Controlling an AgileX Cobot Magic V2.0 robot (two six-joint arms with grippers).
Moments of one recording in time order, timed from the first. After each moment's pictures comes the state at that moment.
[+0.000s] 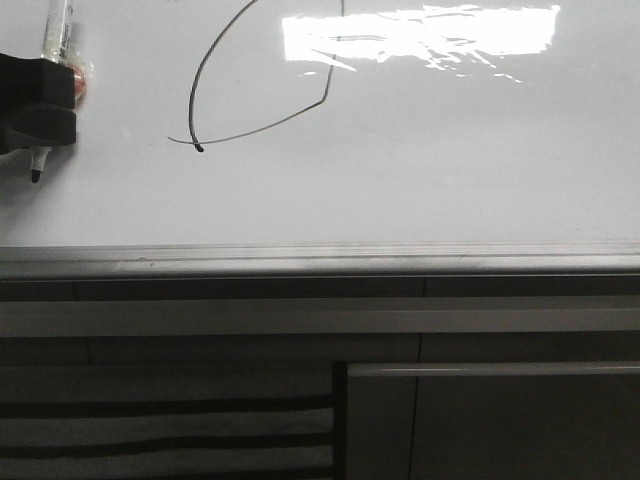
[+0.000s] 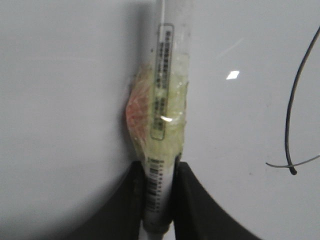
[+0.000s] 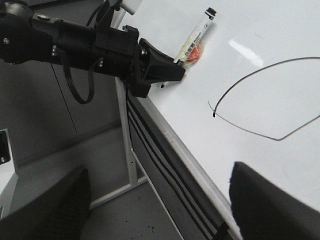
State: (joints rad) left arm -0.44 1.27 -0.48 -0.26 -0.35 0.01; right arm 0.59 0.93 -0.90 0.64 0.57 -0.80
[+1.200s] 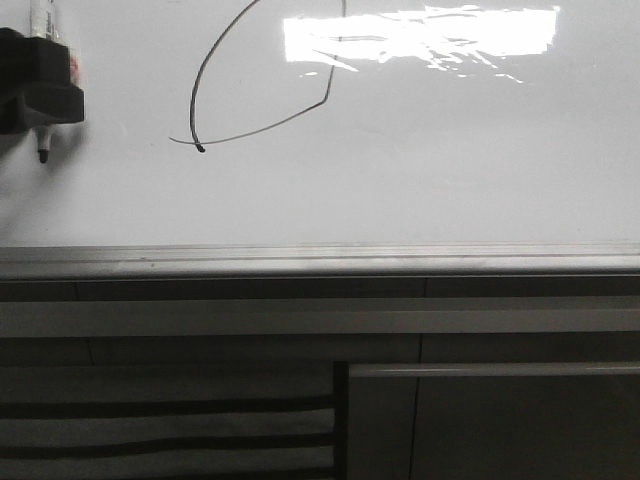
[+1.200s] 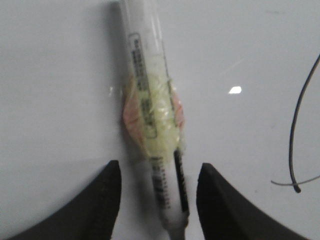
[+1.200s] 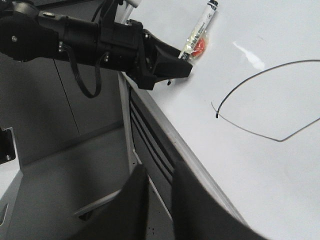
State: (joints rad) left arm -0.44 1.24 -0.47 -0.27 -0.38 0.01; right arm 0.59 0.89 -0.90 0.64 0.59 -0.80
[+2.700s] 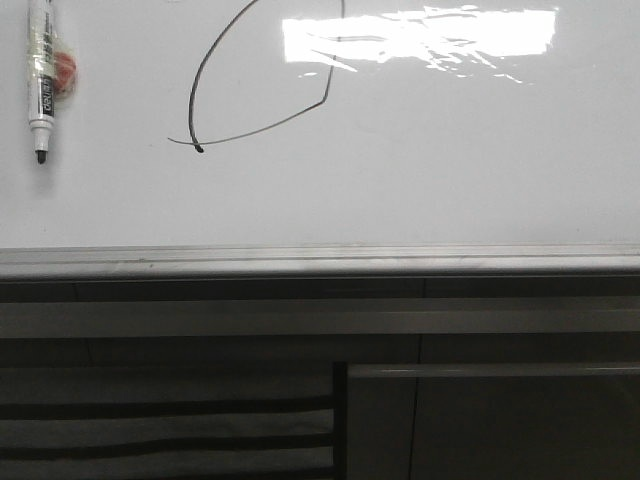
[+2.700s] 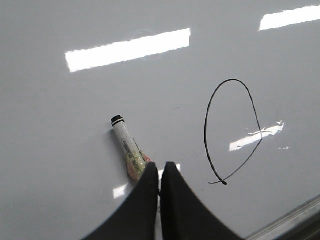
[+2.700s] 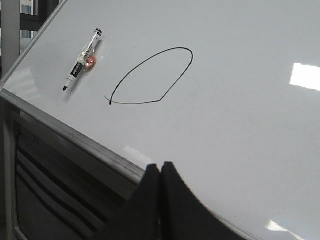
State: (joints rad) left arm -0.44 0.39 -0.35 0.11 0.02 0.01; right arm 0.59 0.04 -0.02 0.57 -0.04 -0.80
